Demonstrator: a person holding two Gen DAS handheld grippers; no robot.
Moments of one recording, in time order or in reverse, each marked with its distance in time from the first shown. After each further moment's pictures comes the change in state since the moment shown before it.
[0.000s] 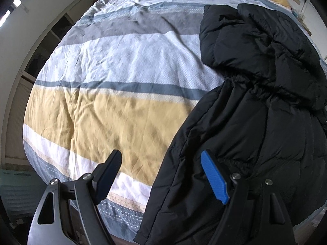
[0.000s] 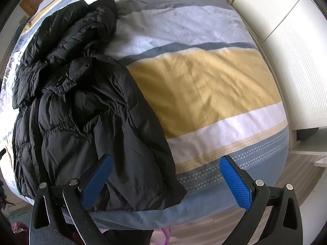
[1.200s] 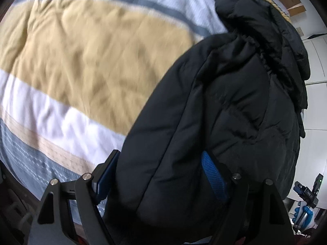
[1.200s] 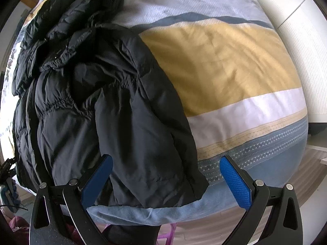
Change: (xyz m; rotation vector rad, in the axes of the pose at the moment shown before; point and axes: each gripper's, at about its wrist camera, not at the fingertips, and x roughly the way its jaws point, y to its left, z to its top) left arm 0.082 0.042 -0.071 -0.226 0.267 -0.425; right arm 0.049 0.017 -0.018 -0.024 0.106 0.068
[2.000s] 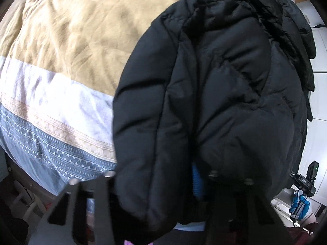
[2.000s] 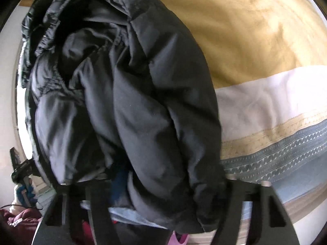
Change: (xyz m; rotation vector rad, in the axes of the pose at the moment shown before) left arm 0.019 -0.065 -0.037 0.014 0.108 0.051; right arm 0.075 0.004 -0.005 0.003 0.170 0.242
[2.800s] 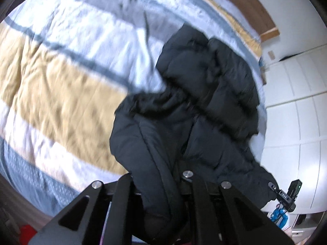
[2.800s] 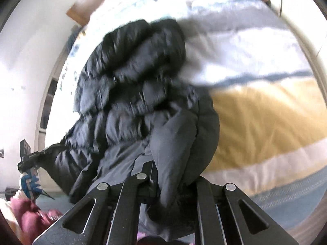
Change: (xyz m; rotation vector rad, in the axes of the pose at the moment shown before) left arm -0.153 0.002 0.063 -0.031 -0.318 -0.279; right arm -0.168 0.055 0.033 -0.173 -0.399 0.122
